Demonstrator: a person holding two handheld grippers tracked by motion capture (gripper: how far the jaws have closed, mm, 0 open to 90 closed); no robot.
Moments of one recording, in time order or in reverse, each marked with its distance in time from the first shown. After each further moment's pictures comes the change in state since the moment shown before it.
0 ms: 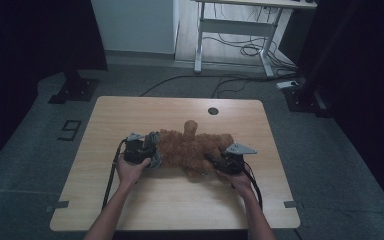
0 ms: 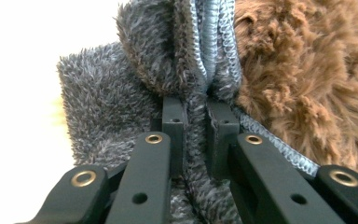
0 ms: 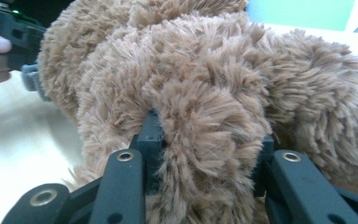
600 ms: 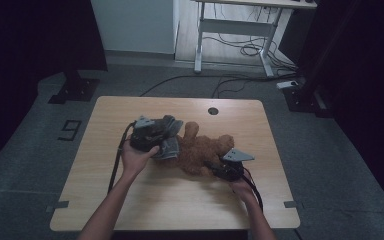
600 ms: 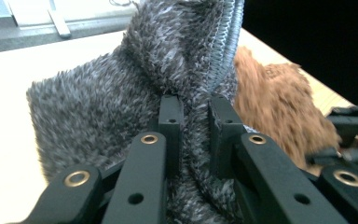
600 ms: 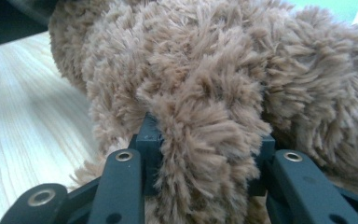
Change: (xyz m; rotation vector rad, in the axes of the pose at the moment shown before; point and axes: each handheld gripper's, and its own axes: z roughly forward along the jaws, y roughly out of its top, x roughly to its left) left arm -0.069 0.066 -0.022 -0.044 -0.054 0.191; right arm 0.015 -0.015 -0.010 0.038 0.006 -0.093
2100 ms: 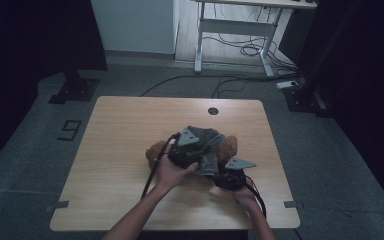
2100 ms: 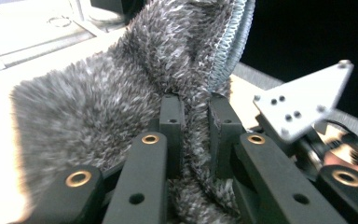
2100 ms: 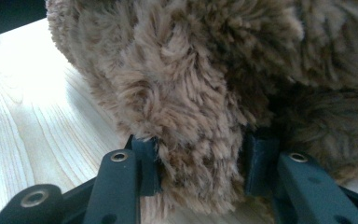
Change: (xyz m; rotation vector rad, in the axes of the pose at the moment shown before) left arm -0.127 0.007 0.028 -0.015 -0.137 0.205; right arm 0.009 -0.020 -0.013 0.071 0.066 0.052
